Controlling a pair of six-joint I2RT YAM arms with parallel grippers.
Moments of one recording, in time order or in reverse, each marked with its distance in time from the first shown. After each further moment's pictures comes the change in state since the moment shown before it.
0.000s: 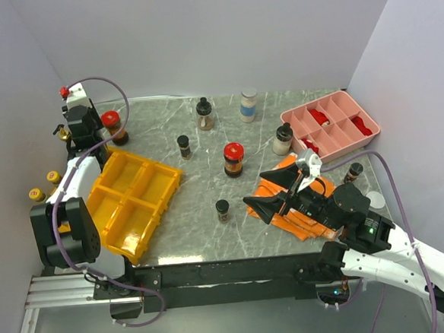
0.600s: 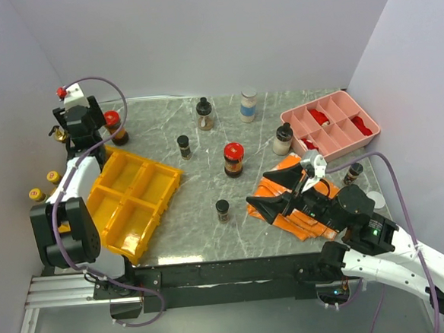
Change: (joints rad) left arm 0.003 0.008 -0.002 0.023 -0.033 -0.012; right arm 0.000 -0.031 -0.001 -0.014 0.012 0.003
